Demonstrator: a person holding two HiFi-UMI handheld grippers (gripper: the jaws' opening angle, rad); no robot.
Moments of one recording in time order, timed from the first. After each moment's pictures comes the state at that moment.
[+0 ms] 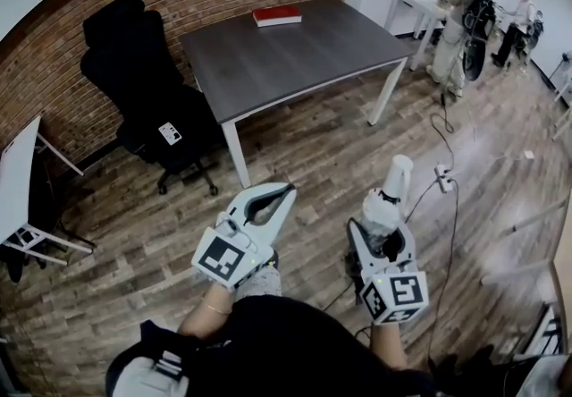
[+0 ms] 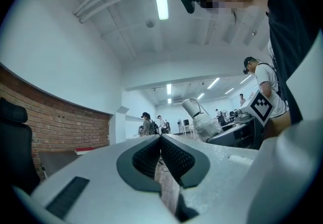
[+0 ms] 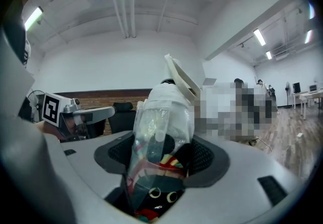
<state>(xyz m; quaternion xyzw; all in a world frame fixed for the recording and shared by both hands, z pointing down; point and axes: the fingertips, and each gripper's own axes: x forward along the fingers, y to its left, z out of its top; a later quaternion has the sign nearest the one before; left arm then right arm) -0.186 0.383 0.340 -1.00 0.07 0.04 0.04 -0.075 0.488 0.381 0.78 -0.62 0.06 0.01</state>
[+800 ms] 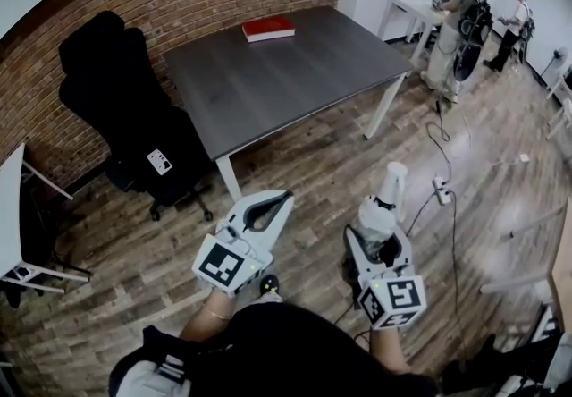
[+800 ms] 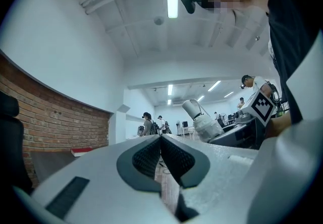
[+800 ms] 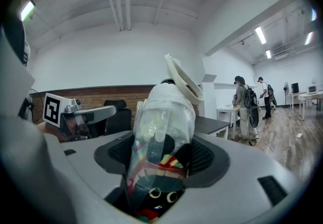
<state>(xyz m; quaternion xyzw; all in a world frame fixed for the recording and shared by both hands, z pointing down) -0.124 0.241 0.333 -1.00 0.05 0.05 0.02 -0.021 0.352 0.374 0.79 -0.60 0.08 0.02</state>
